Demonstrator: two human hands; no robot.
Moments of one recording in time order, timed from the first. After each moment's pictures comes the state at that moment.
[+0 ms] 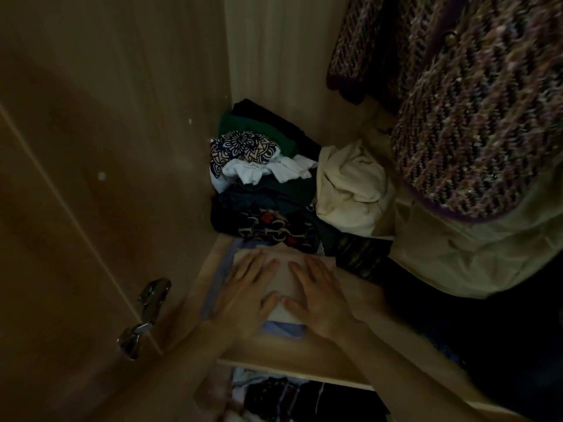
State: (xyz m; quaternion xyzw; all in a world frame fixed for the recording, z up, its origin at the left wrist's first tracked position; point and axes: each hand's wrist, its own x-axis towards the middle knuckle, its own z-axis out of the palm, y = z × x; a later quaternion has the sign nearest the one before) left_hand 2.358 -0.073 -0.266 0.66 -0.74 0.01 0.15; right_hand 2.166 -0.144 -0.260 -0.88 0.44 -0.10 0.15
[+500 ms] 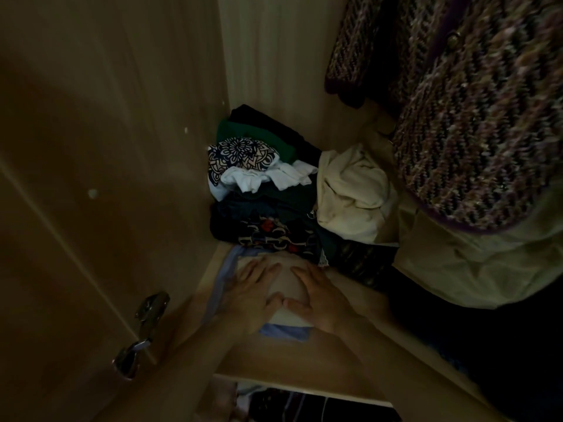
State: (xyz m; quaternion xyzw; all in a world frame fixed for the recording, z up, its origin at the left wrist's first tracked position) left_hand 2.353 -0.102 -0.250 0.71 -0.69 -0.08 0.07; right_hand 2.172 -0.169 -0.256 -0.86 0.43 -0.08 0.26
